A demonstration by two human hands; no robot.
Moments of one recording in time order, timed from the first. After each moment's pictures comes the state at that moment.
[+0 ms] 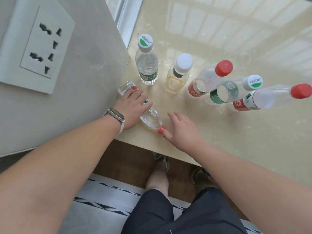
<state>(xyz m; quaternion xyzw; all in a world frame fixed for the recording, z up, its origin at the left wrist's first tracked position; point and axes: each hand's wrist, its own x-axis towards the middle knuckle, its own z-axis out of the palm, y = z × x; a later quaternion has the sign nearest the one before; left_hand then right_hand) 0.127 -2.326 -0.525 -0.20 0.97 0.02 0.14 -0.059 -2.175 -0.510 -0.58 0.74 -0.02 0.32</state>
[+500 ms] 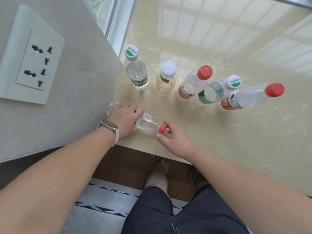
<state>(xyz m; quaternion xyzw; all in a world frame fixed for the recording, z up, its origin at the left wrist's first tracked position) 0.122 -2.307 -0.506 -0.28 0.94 0.09 0.14 -0.064 -2.158 -0.487 -0.36 0.73 -0.14 0.56</state>
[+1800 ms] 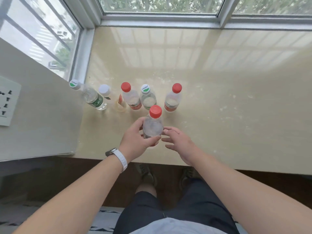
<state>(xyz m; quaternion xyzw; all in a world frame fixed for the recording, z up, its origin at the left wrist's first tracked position) -0.047 -2.148 -0.378 -0.47 0.67 0.57 -0.09 -0.198 -2.047 -0.401 -0.09 0.65 -0.41 0.63</state>
